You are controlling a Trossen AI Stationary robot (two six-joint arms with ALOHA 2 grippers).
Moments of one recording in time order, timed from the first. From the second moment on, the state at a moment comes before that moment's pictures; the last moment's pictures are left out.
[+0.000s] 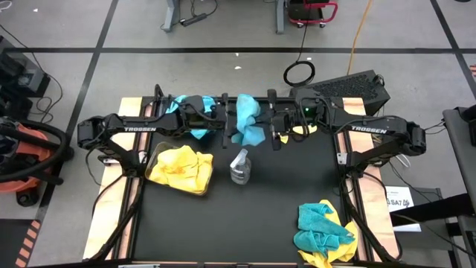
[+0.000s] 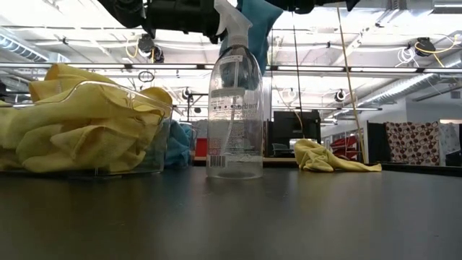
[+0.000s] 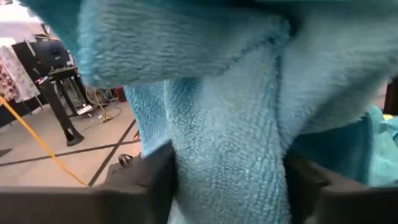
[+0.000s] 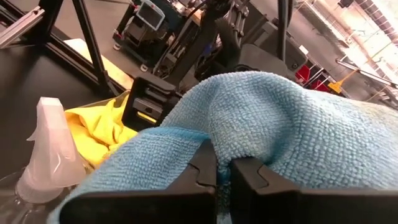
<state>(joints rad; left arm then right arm) 0.29 1.48 1.00 0.46 0.29 0.25 -0.26 1.30 1.11 0.09 -0.31 -0.72</state>
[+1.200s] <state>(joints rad) 0.48 1.11 1.01 -0.40 -0.25 0.43 -0.26 1.30 1.11 -0.21 0.00 -0.61</state>
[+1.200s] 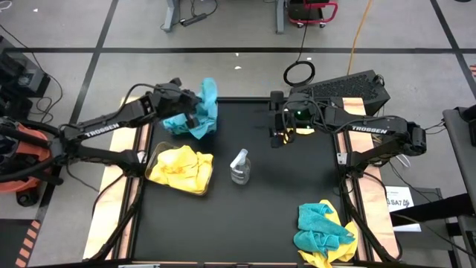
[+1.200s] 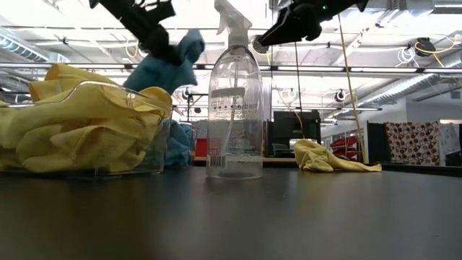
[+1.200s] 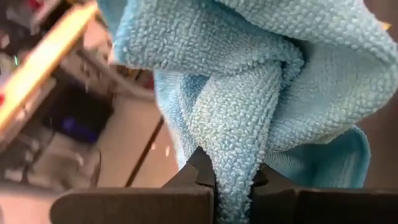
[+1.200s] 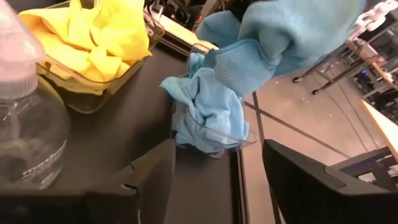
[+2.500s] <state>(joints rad) 0.87 1.54 0.84 -0.58 -0.18 0.39 -0.26 1.30 1.11 -0.28 -0.03 -0.54</state>
